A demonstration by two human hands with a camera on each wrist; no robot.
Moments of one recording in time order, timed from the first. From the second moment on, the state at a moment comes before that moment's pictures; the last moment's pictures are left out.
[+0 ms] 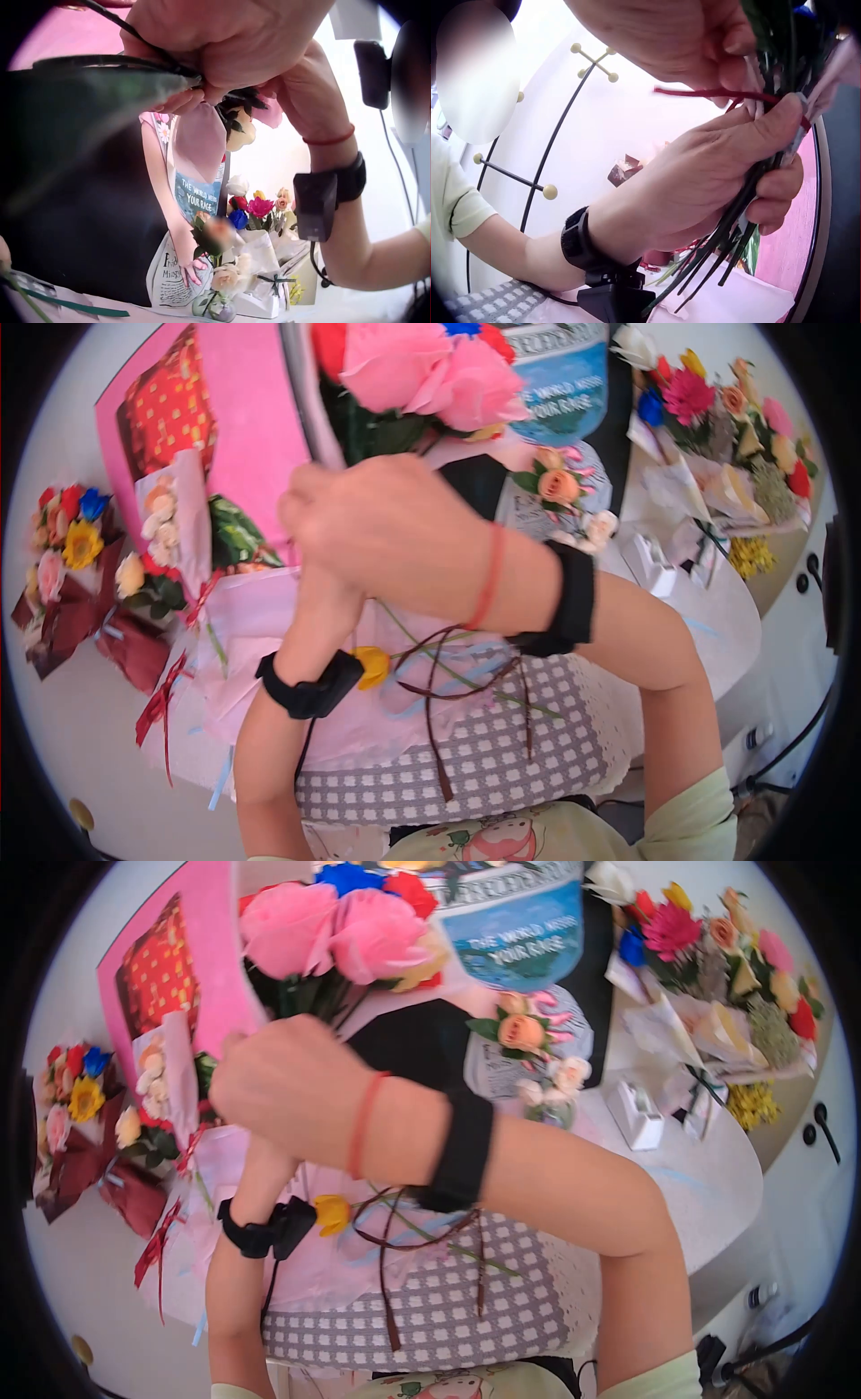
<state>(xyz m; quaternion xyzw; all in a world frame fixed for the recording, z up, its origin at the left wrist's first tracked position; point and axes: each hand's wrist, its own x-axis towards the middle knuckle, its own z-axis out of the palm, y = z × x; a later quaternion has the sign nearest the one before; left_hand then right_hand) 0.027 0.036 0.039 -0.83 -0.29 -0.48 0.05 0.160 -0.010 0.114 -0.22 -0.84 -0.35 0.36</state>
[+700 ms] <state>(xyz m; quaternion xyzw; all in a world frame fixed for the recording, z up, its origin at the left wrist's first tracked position) 0.047 0.022 0.056 -0.66 -0.22 -0.44 -0.56 0.204 0.008 0.071 -0.08 -0.80 -0.05 0.59</state>
